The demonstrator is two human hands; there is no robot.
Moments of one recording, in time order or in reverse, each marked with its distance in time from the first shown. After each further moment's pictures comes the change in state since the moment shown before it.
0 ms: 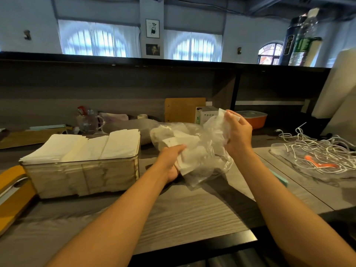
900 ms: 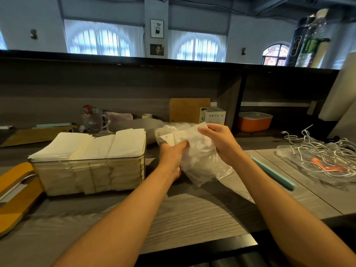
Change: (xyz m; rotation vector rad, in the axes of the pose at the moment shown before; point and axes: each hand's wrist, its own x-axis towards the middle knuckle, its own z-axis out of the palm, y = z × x) left_hand 0.003 0.003 0.002 0.090 0.216 0.211; right_hand -0.016 0.018 0.023 -0.486 -0.468 0.035
